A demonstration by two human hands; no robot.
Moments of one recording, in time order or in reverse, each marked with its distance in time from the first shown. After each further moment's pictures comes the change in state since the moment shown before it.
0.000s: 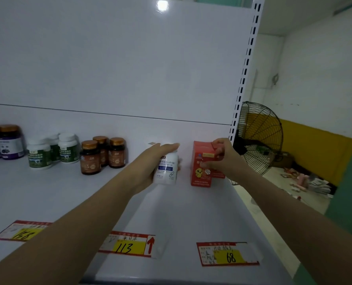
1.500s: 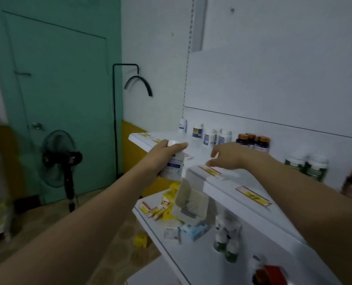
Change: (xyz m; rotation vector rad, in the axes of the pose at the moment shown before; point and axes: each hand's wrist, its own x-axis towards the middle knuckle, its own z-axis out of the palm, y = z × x) left_hand -0.393 0.110 -0.318 0.370 1.046 0.059; right_hand -0.112 -0.340 0.439 -0.874 -0.769 -0.717
